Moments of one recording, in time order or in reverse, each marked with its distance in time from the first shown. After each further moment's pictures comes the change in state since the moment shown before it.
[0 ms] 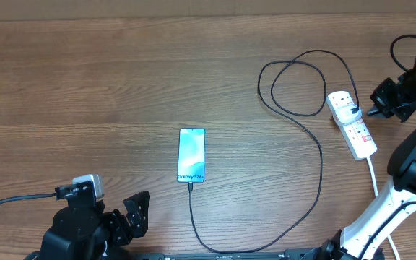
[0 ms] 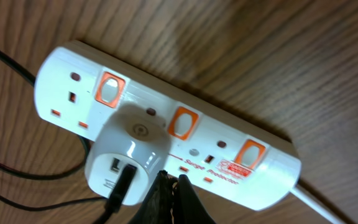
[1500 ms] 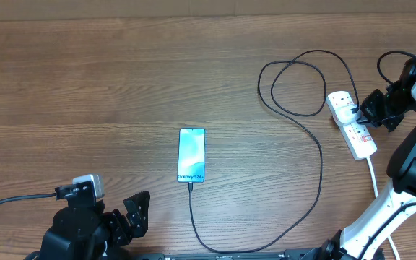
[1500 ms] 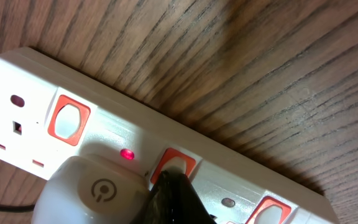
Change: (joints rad) left arm 0.000 0.000 0.000 0.000 0.000 0.000; right arm 0.006 -0.020 -0.225 0.220 -0.011 -0.006
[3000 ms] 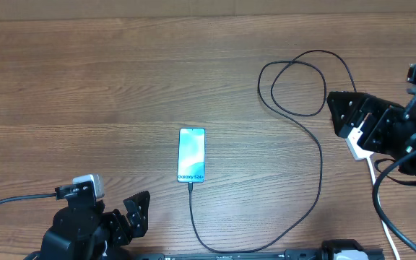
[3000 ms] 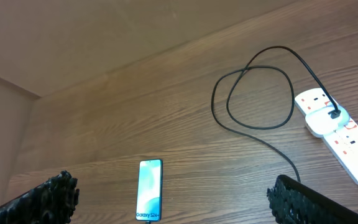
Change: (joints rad) left arm 0.000 0.000 0.000 0.000 0.000 0.000; right arm 0.493 -1.067 0.140 -0.217 -0.018 0.043
